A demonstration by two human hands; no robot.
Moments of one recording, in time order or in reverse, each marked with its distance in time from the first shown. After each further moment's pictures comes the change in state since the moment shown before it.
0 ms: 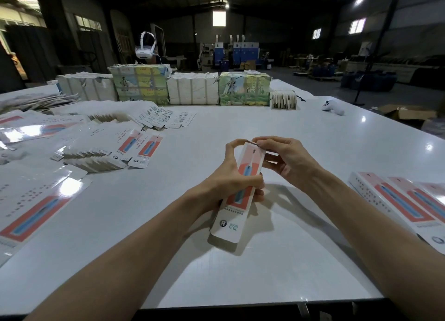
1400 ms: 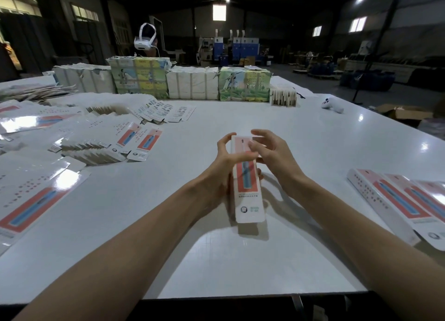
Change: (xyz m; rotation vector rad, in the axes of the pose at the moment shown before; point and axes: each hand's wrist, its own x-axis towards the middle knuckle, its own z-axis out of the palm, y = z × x) left_hand 0.003 0.001 0.002 -0.421 0.142 -0.026; right_hand -0.012 0.018 0.027 -0.383 0.046 -0.228
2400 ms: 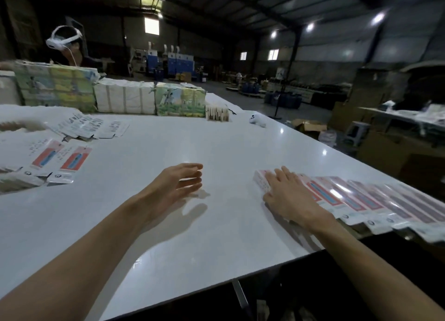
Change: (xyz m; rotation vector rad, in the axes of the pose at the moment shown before) left_hand 0.005 -0.008 -0.007 -0.063 -0.168 -0.042; right_hand -0.114 -0.008 -0.134 -1.364 0.005 0.313
